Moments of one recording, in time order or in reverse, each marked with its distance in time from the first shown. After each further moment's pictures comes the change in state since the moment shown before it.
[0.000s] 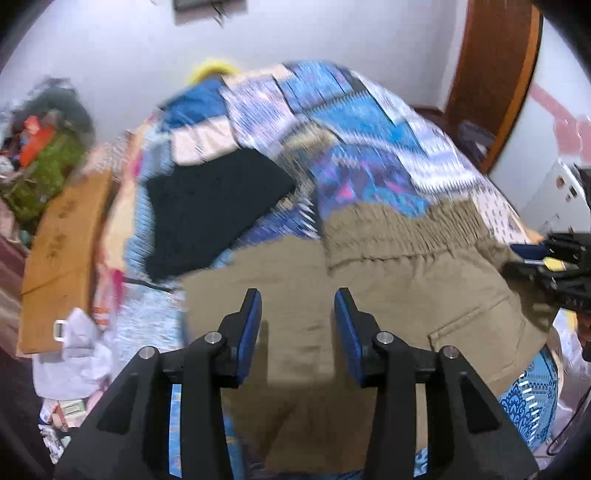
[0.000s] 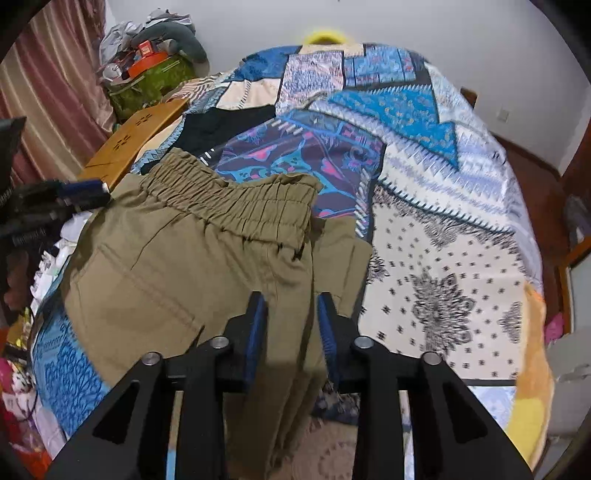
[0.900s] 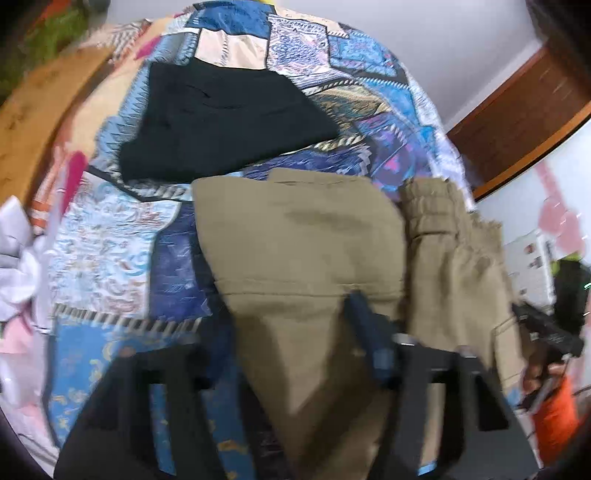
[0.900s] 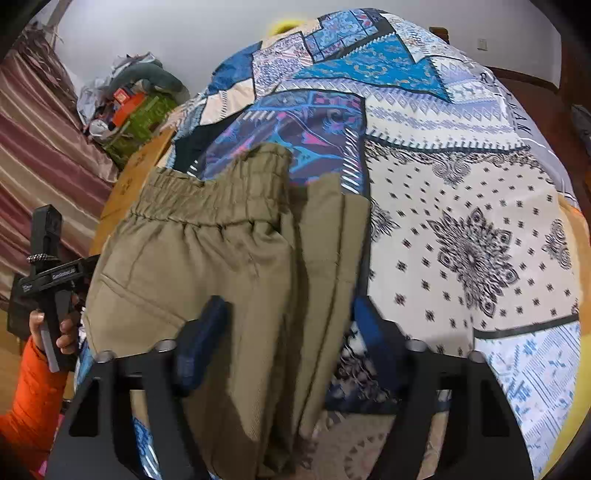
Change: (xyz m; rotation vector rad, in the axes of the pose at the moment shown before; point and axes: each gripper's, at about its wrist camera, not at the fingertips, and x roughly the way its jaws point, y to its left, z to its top) left arm 0.076 0.073 -0.037 -0.352 0.197 -0.295; right arm 0.027 -0.035 -0.018 0.294 0.015 0.182
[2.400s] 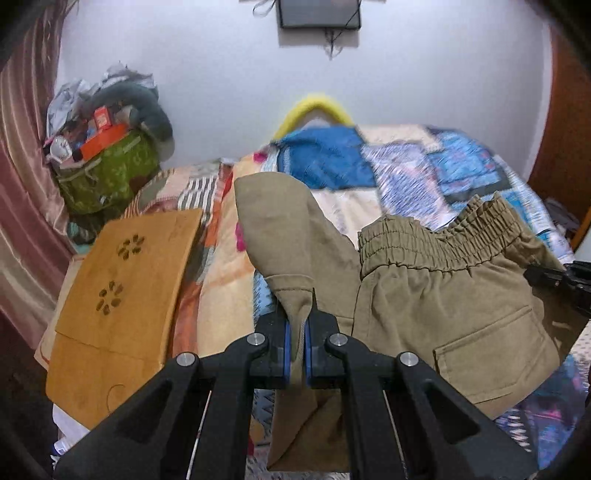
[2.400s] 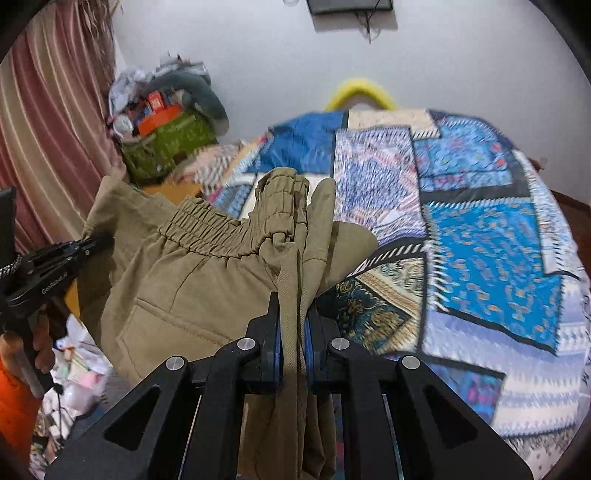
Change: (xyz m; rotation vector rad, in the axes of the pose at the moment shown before) left arm -0.019 0.076 0.204 0.152 -0.372 0.468; right arm 0.131 0.130 0.216 -0.293 -0.171 -0.043
